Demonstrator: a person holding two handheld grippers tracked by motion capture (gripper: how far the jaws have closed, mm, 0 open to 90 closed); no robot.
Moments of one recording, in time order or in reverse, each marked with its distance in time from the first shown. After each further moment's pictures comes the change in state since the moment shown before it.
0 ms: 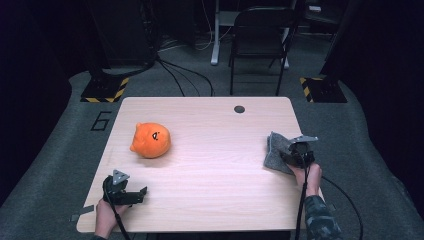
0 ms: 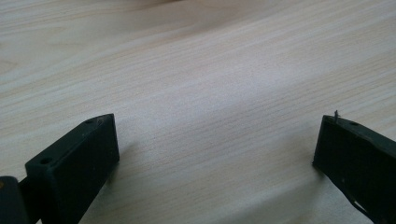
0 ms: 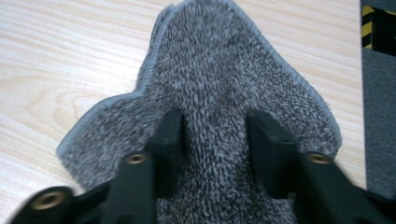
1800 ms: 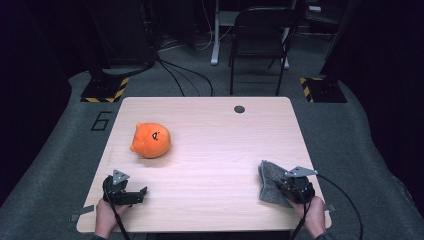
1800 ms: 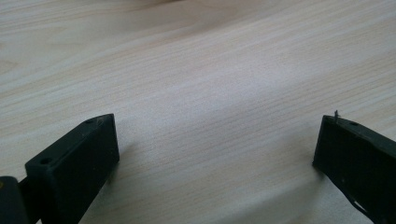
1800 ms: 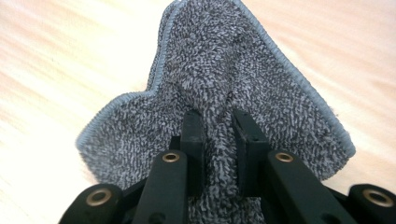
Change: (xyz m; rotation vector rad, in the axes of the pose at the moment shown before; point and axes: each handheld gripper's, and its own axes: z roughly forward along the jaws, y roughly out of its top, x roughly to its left) left arm 0.000 0.000 0.000 -0.003 0.002 0.000; right arm 0.061 -0.068 -0.072 0.020 0.127 -0.143
